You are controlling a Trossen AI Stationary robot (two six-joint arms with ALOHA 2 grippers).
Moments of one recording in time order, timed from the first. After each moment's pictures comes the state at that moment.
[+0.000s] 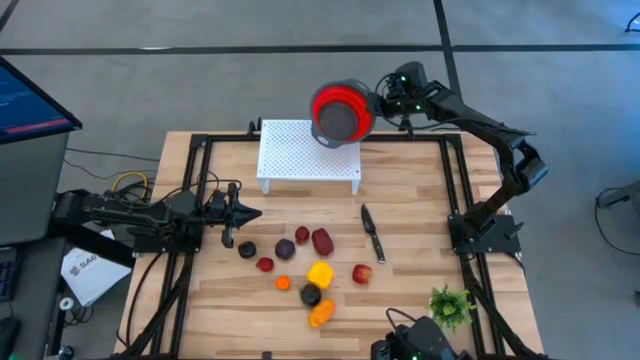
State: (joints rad) left arm -0.01 0.45 0.01 0.47 -0.08 -0.14; right arm -0.86 1.59 1.36 -0.45 -0.28 0.64
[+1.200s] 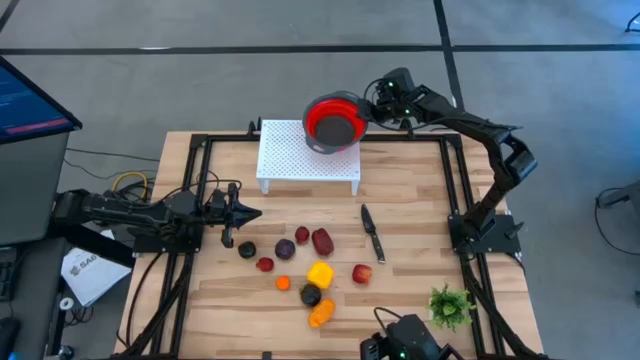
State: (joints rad) left arm -0.01 0.45 0.01 0.47 -0.08 -0.16; right arm -0.84 1.68 1.36 -0.40 -0.29 0.65
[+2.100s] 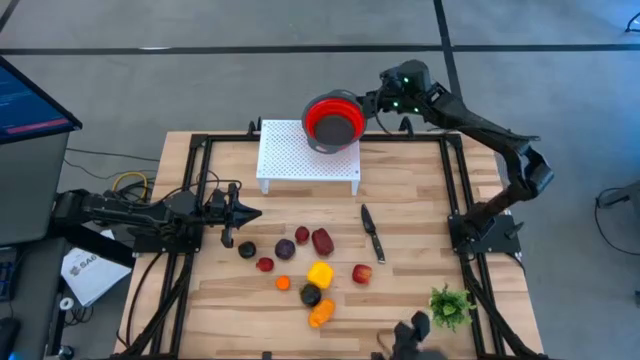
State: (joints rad) left arm -0.01 0.45 0.01 0.47 -0.08 -0.17; right arm -0.76 1.52 1.36 -0.29 -0.13 0.28
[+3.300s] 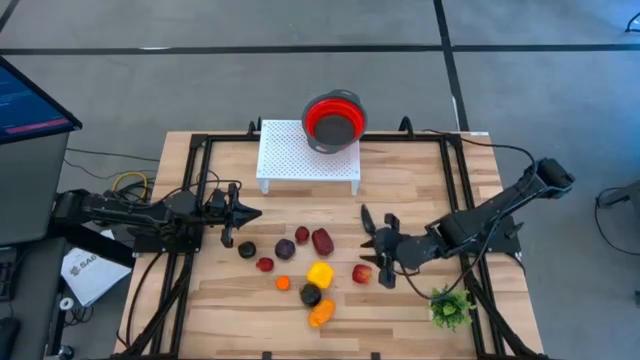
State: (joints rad) left arm -0.01 0.45 0.01 0.47 -0.08 -0.19; right arm 0.51 1.30 0.89 -0.32 0.46 0.52
